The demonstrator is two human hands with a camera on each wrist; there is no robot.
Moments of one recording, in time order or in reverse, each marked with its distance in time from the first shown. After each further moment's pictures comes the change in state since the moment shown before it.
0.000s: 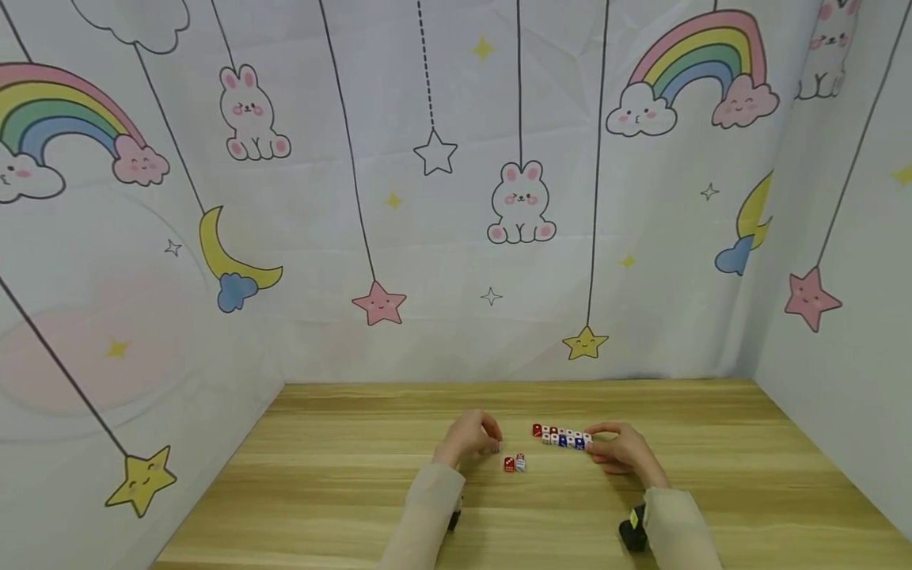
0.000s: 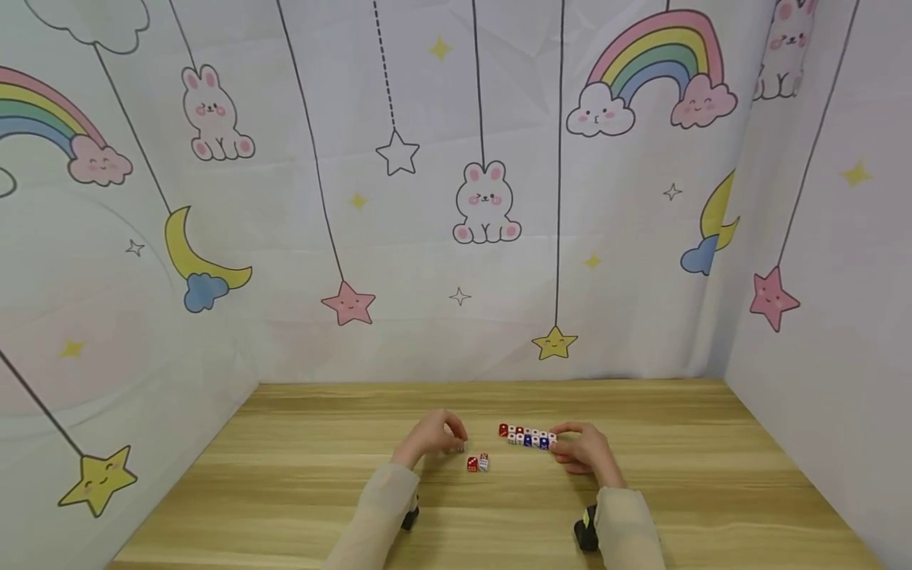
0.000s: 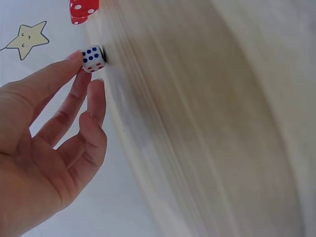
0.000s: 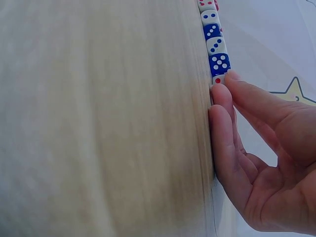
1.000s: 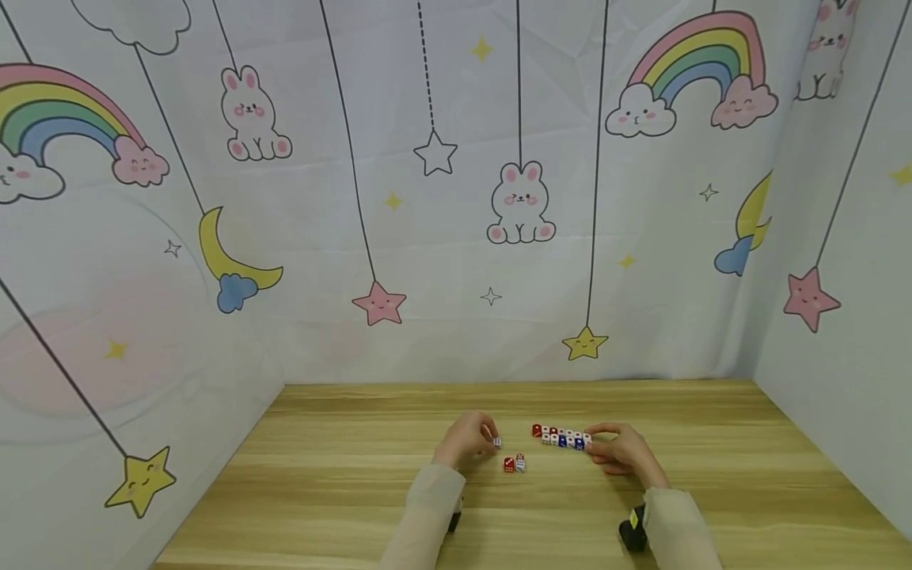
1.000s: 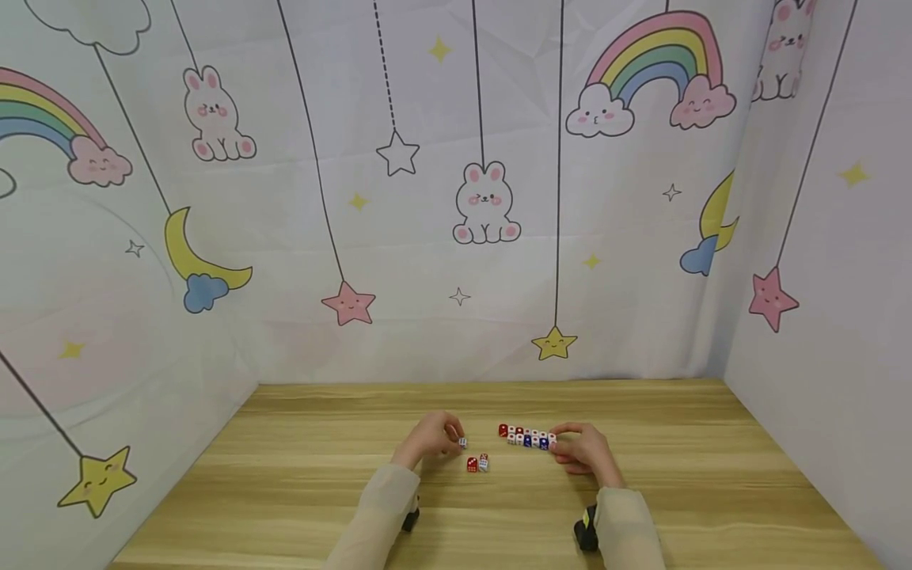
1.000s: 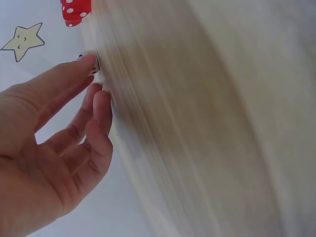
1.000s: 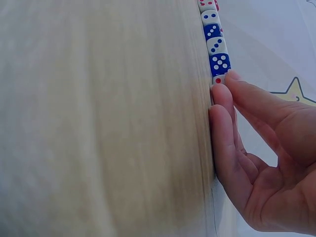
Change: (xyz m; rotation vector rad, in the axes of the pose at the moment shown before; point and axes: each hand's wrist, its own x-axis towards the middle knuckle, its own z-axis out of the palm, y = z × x) left_hand -0.004 -0.001 -0.001 -0.017 0.005 0.009; right_hand 0.000 0.001 0.000 -0.011 0.004 -0.001
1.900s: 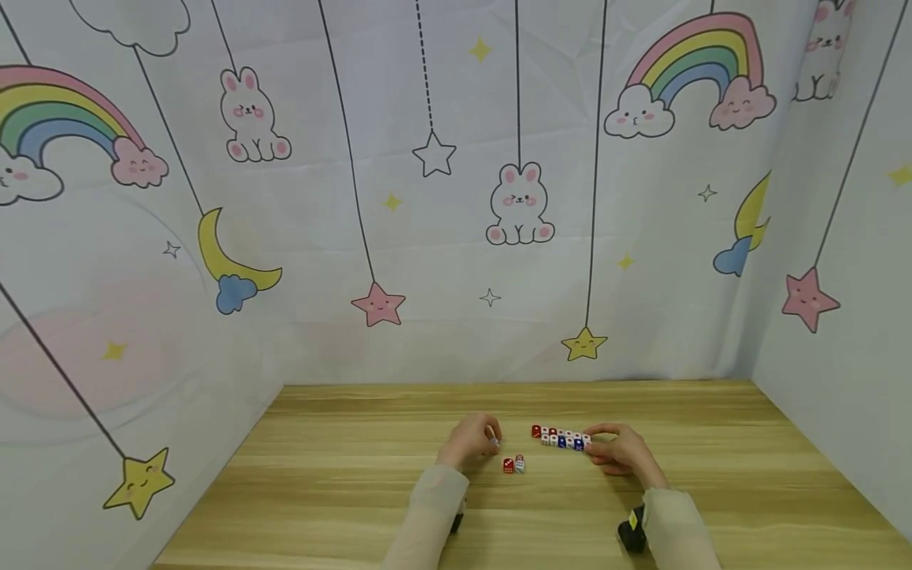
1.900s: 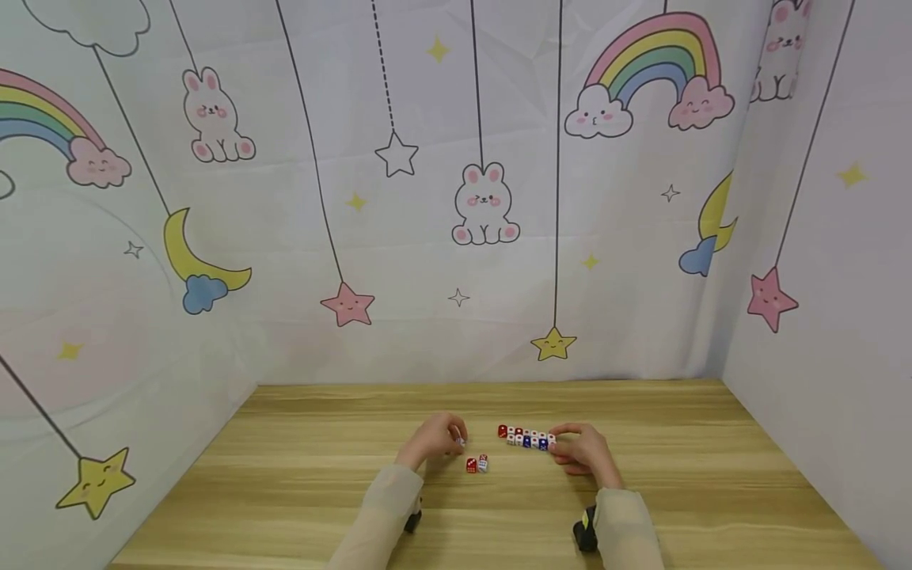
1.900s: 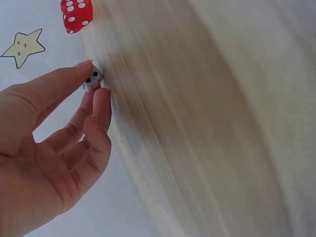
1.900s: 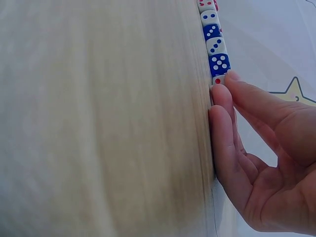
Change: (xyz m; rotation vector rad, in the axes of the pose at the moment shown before) left_hand 0.004 0.005 0.005 0.057 -0.007 0.004; right_hand -0.001 0.000 0.000 0.015 -0.006 -0.010
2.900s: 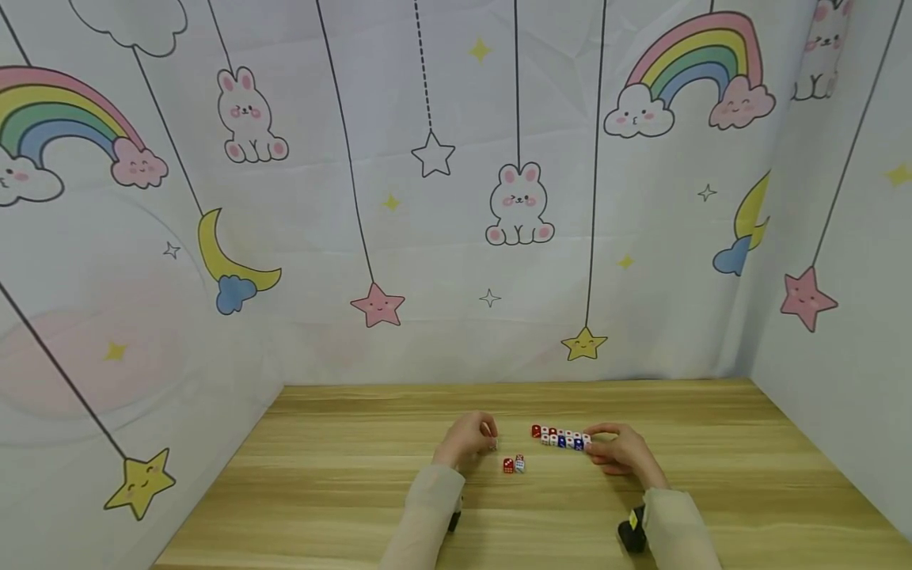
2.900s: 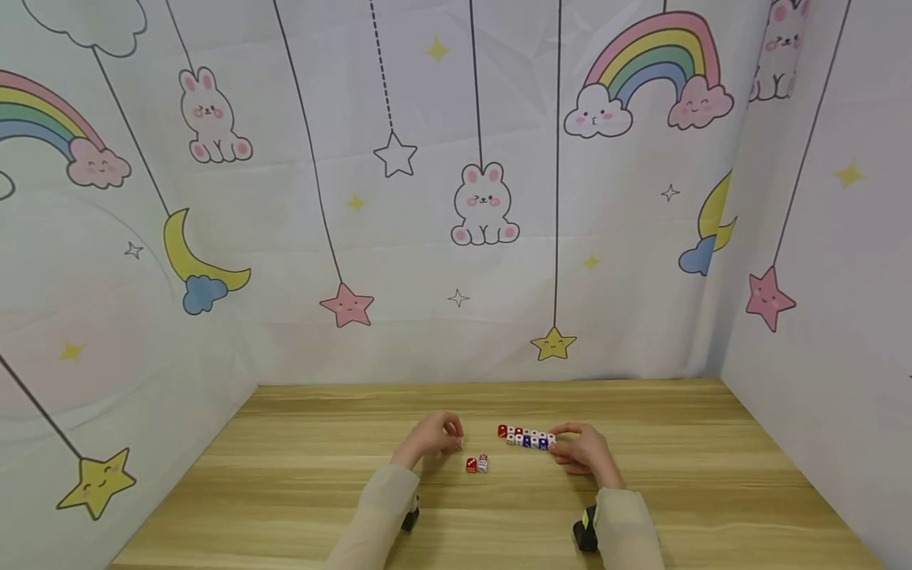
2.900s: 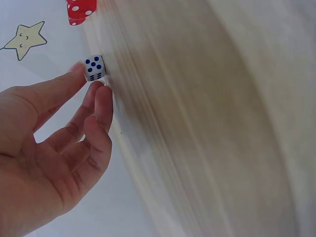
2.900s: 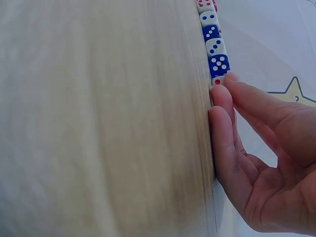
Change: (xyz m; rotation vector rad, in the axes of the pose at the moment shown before) left_hand -0.003 -0.001 -0.007 -0.019 0.007 -0.003; right_hand -0.001 0.000 -0.001 0.003 -0.019 -0.015
